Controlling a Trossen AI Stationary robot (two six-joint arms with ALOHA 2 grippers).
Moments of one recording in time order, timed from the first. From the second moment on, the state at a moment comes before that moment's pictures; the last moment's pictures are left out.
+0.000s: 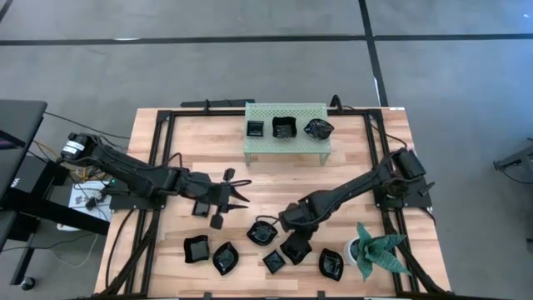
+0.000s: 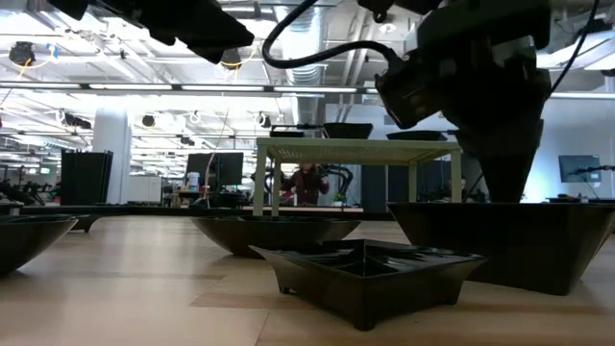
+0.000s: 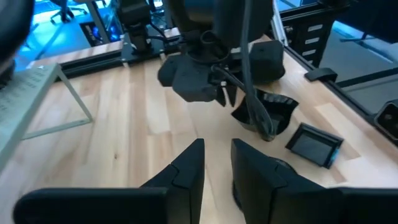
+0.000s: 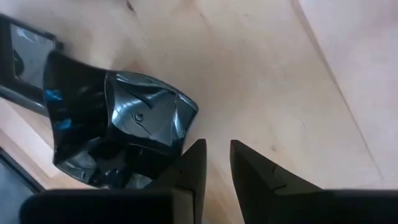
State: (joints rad) left arm -0.30 1.21 0.64 0.20 -0.11 0.17; right arm 0.35 1.86 1.26 -0.79 -0.19 0.94
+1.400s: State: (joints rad) left arm -0.25 1.21 0.64 0.23 -0.11 0.19; right arm 0.38 1.92 1.26 -0.63 -0.19 0.74
